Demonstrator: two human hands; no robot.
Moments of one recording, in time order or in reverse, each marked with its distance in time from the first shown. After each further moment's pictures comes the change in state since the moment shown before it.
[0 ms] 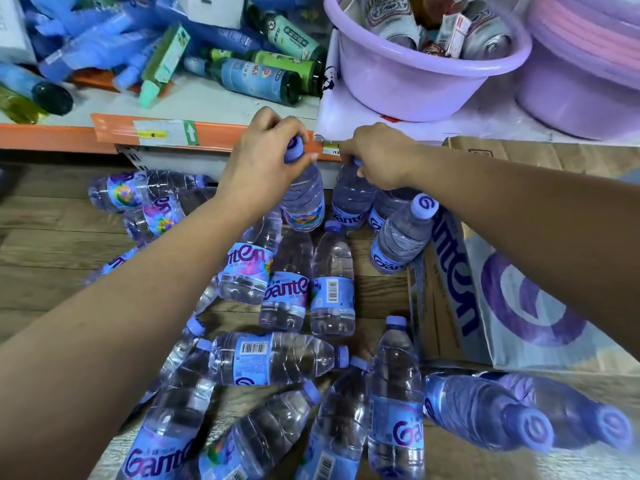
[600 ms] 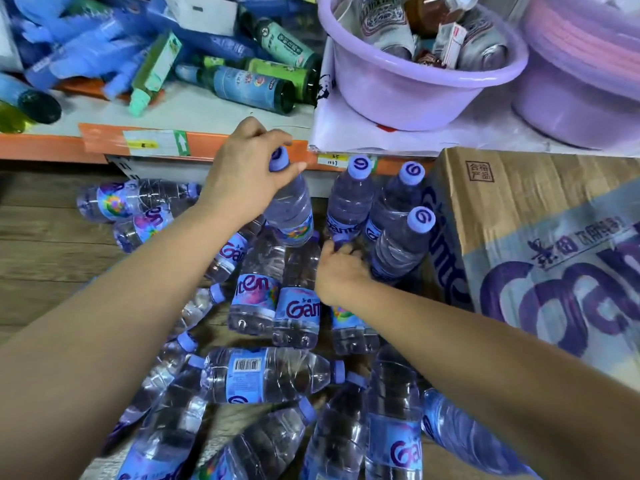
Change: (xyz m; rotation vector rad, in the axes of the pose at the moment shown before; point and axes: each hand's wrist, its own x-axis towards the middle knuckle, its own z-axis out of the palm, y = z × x) left_hand 0.011 -0.008 -0.002 0.091 -0.010 -0.031; right_hand -0.031 -0.095 0.107 0.297 -0.375 0.476
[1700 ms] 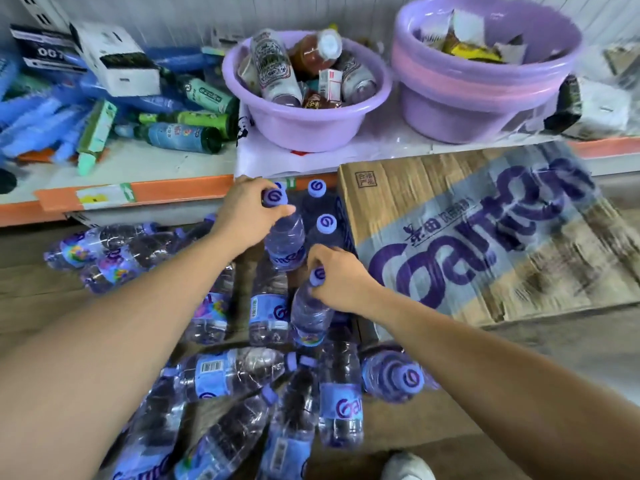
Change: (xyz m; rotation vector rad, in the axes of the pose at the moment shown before) left_hand -0.010 0.103 0.014 -0.154 -0.288 -0.168; right_hand -0.105 0.102 -0.051 0.474 0.167 -0.238
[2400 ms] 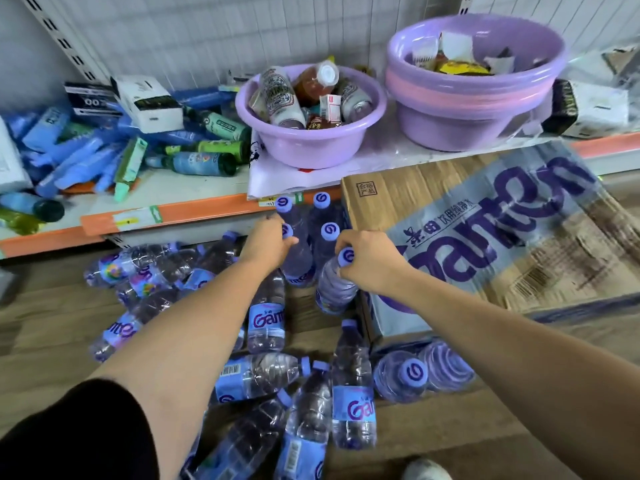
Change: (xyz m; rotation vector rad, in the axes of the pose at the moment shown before) left_hand -0.006 -0.012 0.029 0.302 -0.155 -0.084; right_hand -0.016 0.012 -0.039 -0.008 0.186 -0.015
